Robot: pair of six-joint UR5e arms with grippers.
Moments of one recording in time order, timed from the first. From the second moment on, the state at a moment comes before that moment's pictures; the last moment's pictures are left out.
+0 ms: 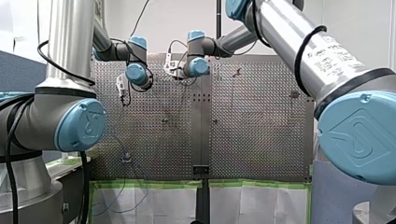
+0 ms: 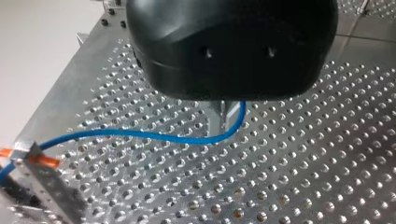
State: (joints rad) left arm -0.09 -1.67 -1.84 -2.78 -1.74 -1.73; right arm 2.41 -0.87 0.88 -0.07 1.56 1.70
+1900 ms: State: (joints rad) left arm -0.09 -1.69 -1.84 -2.66 -1.68 -1.80; right arm 2.42 -0.86 0.88 -0.07 1.56 1.70
